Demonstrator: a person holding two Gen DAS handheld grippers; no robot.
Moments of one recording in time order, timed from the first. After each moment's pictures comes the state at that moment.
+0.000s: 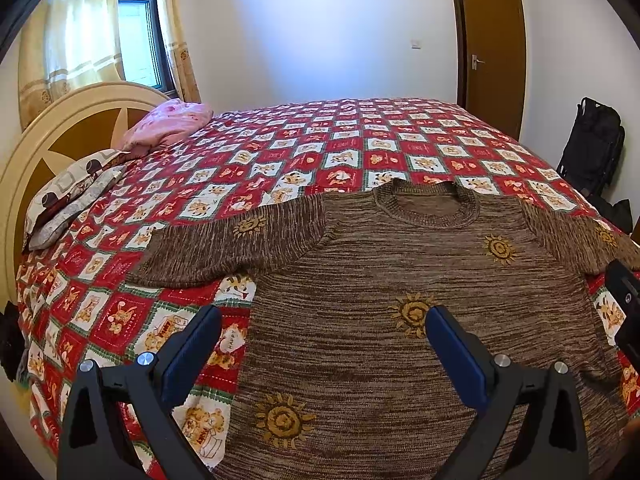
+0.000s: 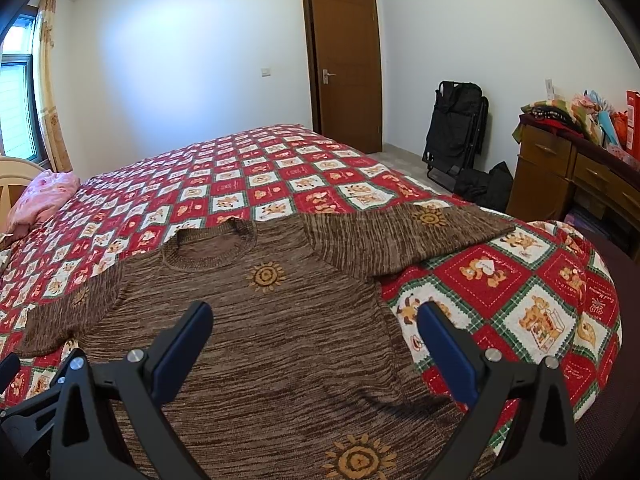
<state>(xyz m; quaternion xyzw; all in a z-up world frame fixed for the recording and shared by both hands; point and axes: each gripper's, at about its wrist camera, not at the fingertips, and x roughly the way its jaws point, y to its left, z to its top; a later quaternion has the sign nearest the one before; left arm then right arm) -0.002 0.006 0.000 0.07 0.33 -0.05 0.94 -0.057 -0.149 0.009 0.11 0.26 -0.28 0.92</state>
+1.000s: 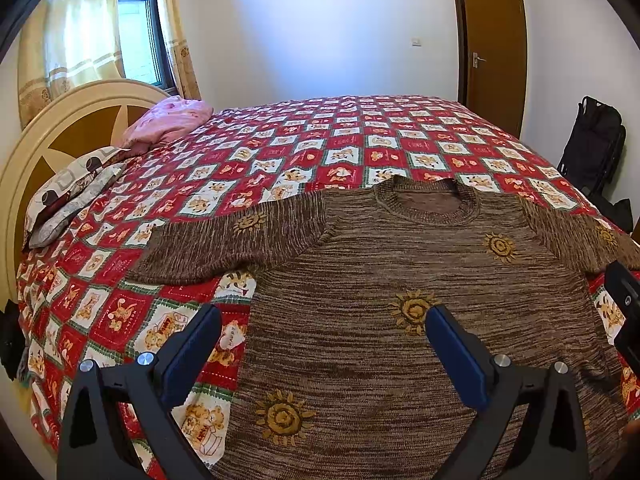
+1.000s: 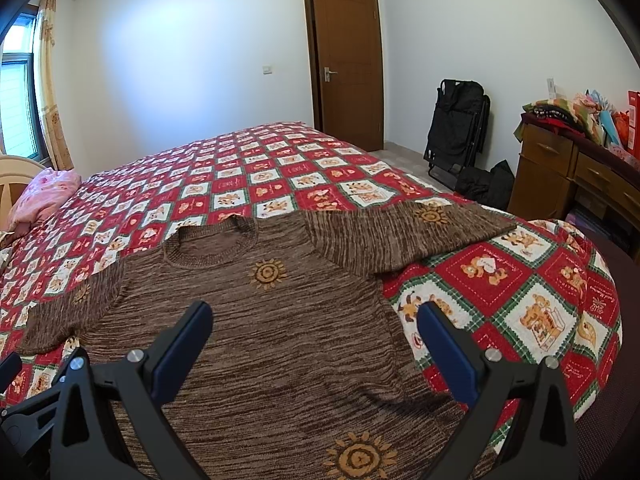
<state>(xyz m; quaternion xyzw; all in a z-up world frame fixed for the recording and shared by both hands) -0.002 0.005 0.001 0.07 0.33 -0.05 0.94 -0.056 -0.148 0.009 0.11 0.26 -0.28 0.92</state>
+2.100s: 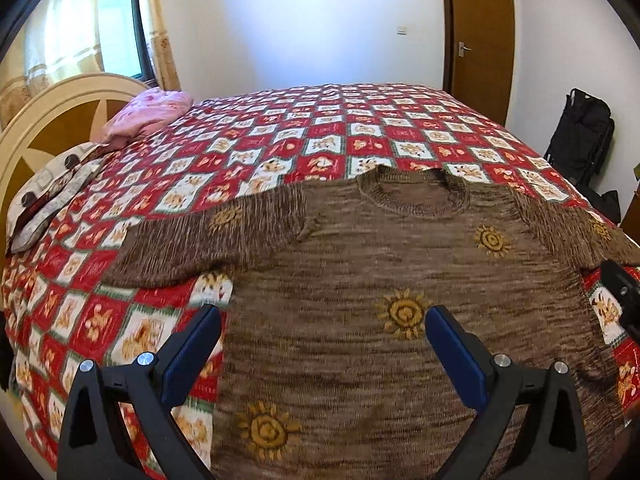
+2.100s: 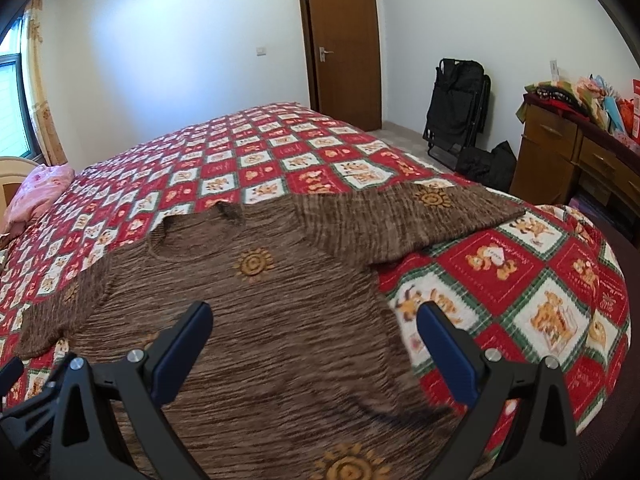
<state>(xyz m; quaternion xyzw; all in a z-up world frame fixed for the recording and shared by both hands) 0.024 -0.003 -0.005 0.07 0.35 -0.09 0.93 -0.041 -0.180 0.000 0.13 0.30 -0.29 0.90</state>
